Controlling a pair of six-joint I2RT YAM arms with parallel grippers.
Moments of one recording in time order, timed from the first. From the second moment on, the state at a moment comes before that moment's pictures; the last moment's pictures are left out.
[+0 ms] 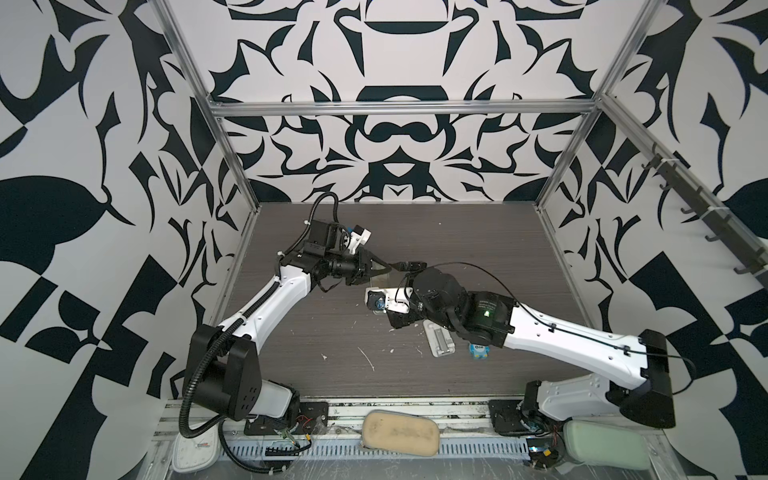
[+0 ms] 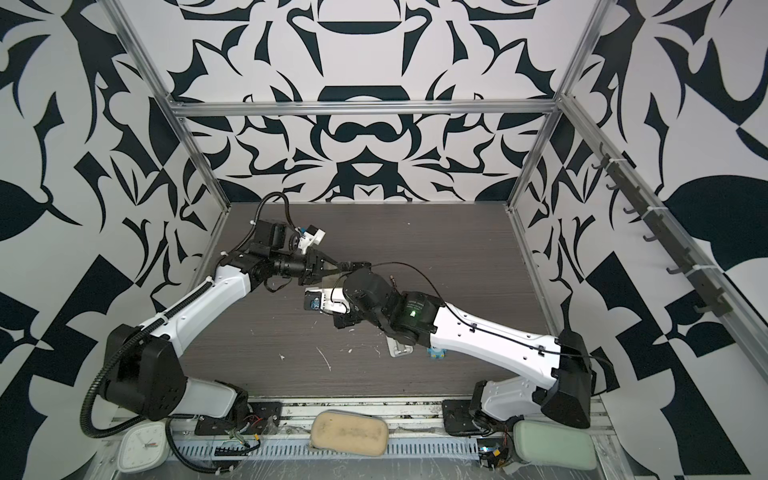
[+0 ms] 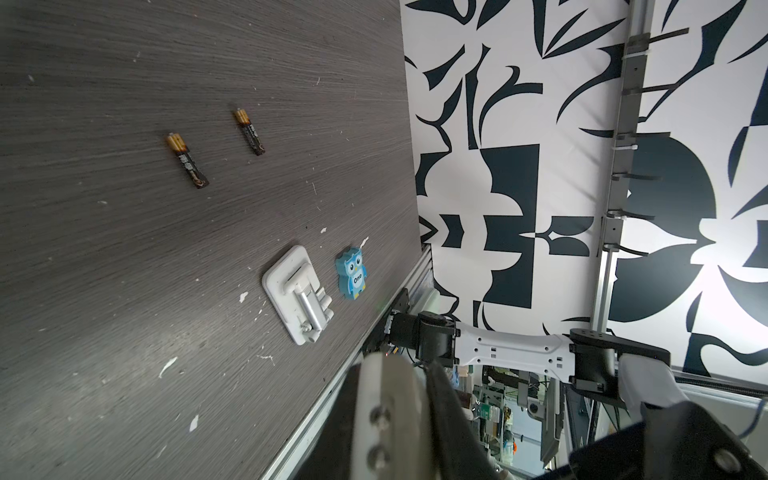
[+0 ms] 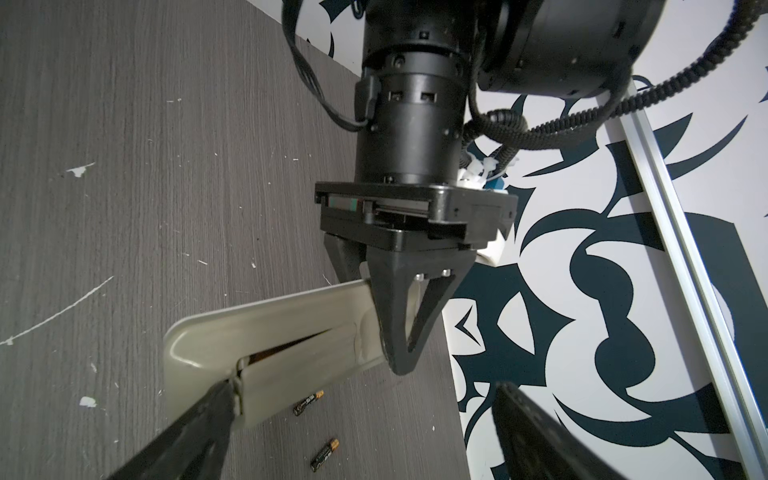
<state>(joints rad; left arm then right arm) -0.37 1.43 1.09 -0.41 0.98 -0.70 1.11 1.33 1.20 -0.37 0.29 -0.76</state>
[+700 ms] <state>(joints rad) -0.37 1.43 1.09 -0.42 0.98 -0.70 1.11 1.30 1.20 -0.37 0.30 -0.76</state>
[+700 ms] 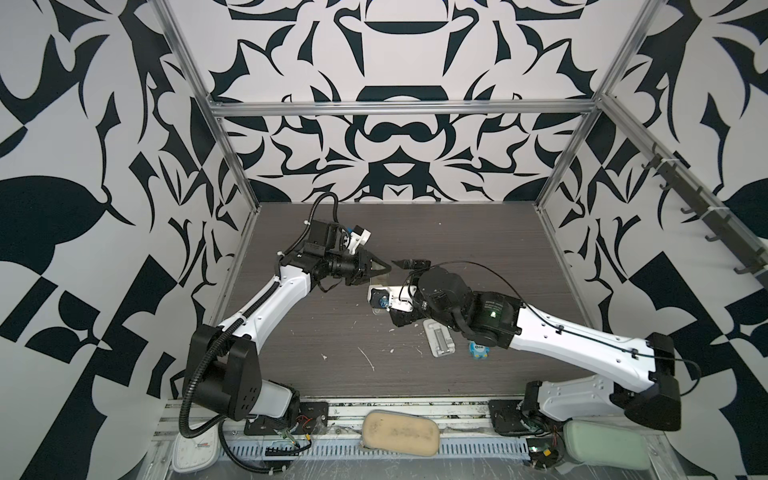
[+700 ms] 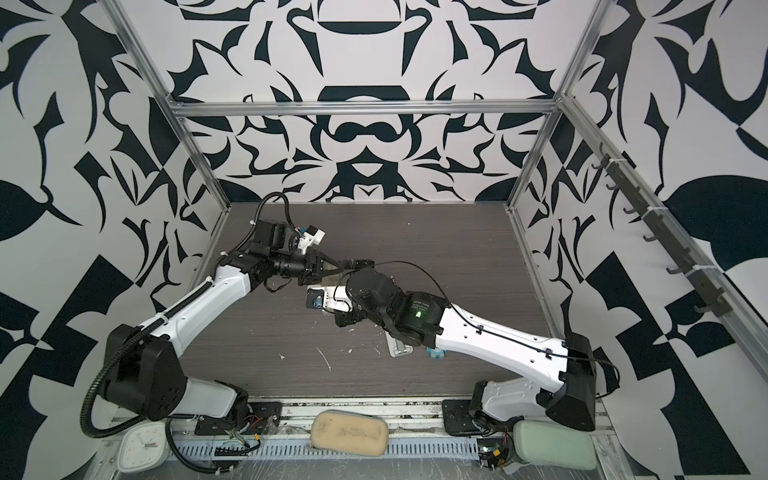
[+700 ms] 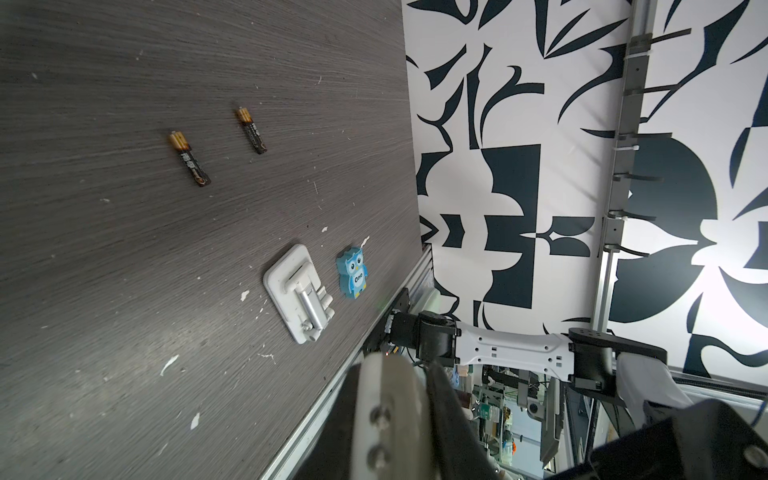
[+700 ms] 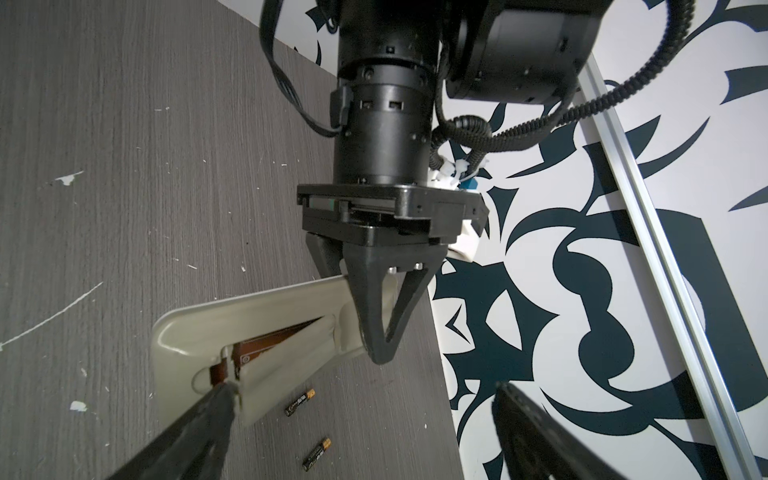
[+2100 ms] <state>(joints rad) -0.36 1.43 1.09 -0.43 1.00 -0.70 1.11 1.31 1.20 -0.38 0.26 -0.72</state>
